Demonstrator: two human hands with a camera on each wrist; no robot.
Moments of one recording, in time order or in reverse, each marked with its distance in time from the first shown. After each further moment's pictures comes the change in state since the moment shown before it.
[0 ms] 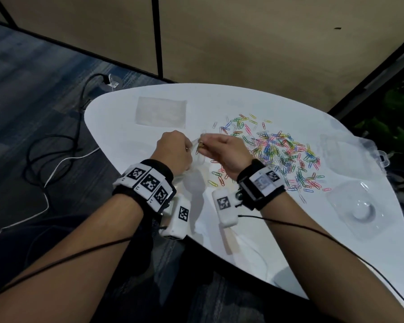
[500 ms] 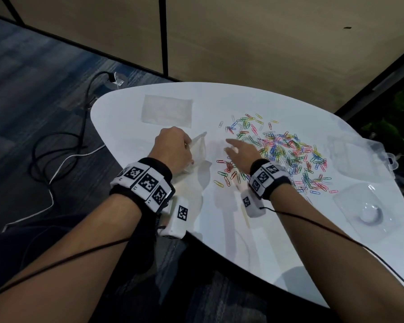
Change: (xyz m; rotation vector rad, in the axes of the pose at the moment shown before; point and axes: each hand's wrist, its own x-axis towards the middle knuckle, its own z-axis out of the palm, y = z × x) left_hand -0.003 -0.007 -0.015 0.016 0.046 -0.005; right_hand 0.037 0.014 -0.054 -1.286 0.042 -0.030
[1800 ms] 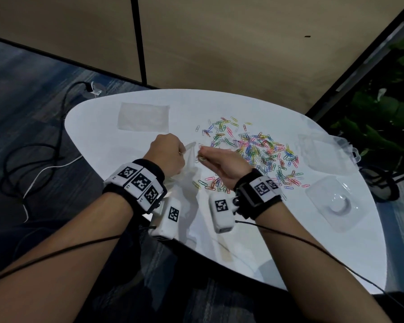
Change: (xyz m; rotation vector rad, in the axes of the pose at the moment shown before) left_hand 0.003 0.024 0.029 0.043 -0.118 0.039; right_hand -0.067 -0.024 -0.018 1.423 -0.027 0.222
